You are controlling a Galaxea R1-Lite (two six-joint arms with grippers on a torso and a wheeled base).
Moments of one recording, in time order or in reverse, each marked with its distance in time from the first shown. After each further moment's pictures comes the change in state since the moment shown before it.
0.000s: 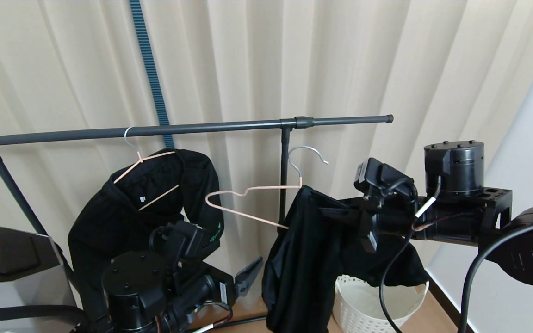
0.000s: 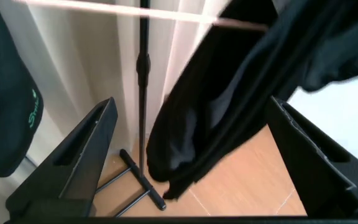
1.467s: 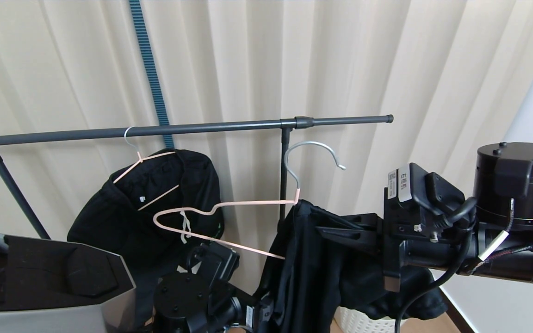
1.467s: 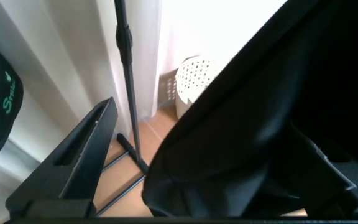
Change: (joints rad) left arm -0.119 0.138 -0.044 0.000 0.089 -0.001; right arm 0.172 -0.206 0.115 -0.010 0.000 0.087
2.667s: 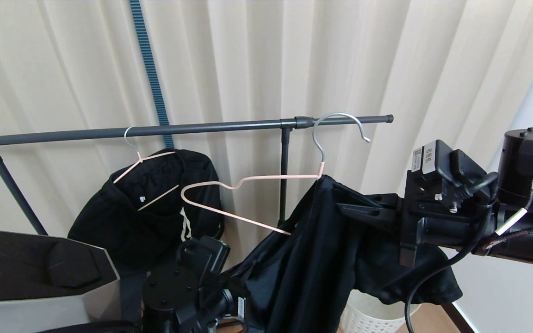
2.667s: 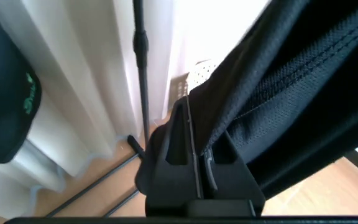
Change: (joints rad) left arm 0.045 -0.042 0.013 0.001 0.015 0.024; right arm -0.115 -0.027 -0.013 -0.001 0.008 0.007
